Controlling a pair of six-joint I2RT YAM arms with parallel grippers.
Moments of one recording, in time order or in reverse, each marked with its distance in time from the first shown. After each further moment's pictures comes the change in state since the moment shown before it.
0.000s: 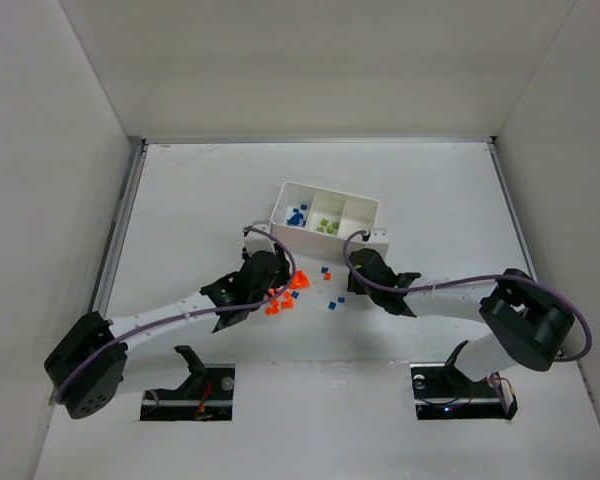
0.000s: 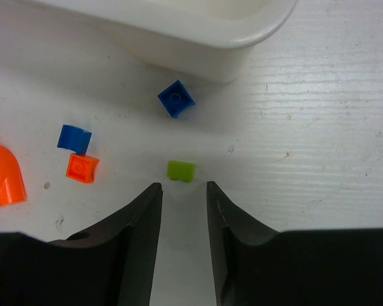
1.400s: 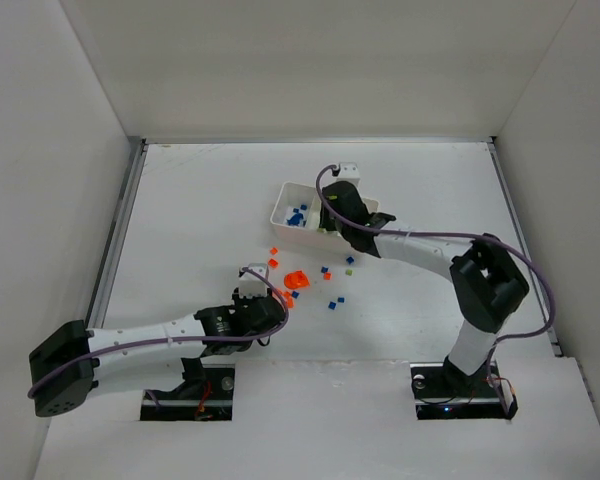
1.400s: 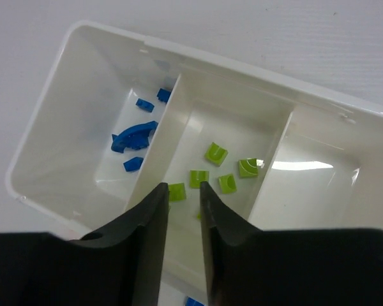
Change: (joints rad) left arm -0.286 -0.172 -0.116 -0.505 -0.135 -0.286; right arm -0.124 0.310 0.620 -0.082 -0.072 -0.193
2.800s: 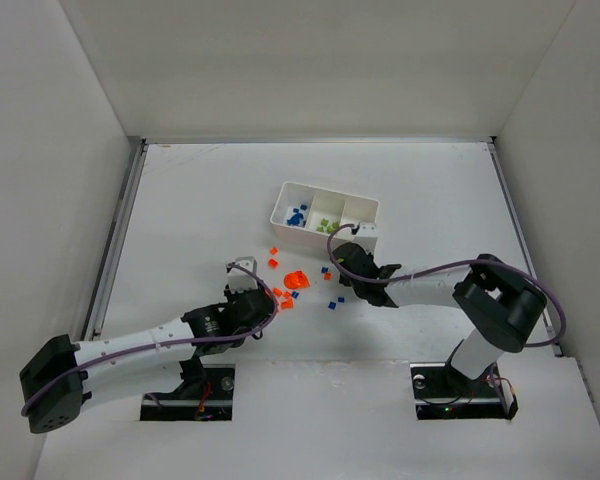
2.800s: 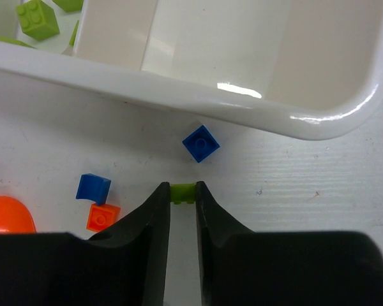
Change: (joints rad) left arm 0.082 -0.099 -0.037 0.068 0.003 0.000; right arm 0.147 -0.150 -0.486 0.082 0.178 0.226
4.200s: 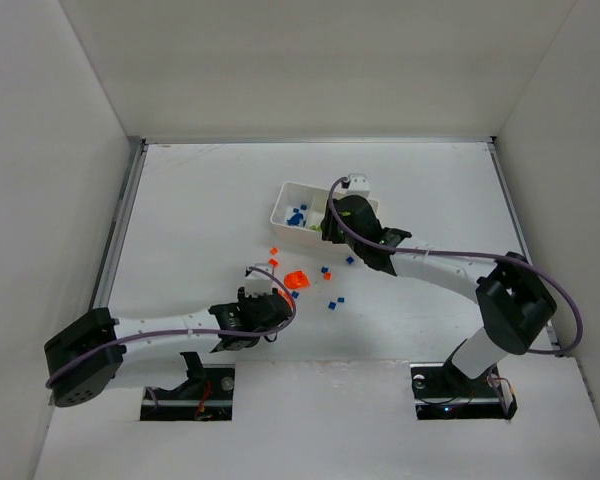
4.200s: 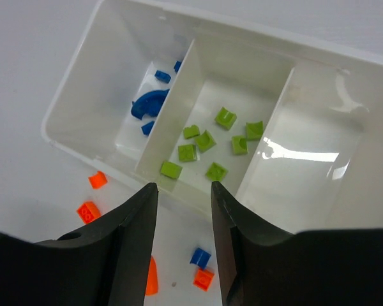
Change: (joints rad) left arm -0.049 0.233 0.031 0.015 0.027 0.012; right arm -0.114 -0.031 0.316 -0.041 -0.200 -0.192
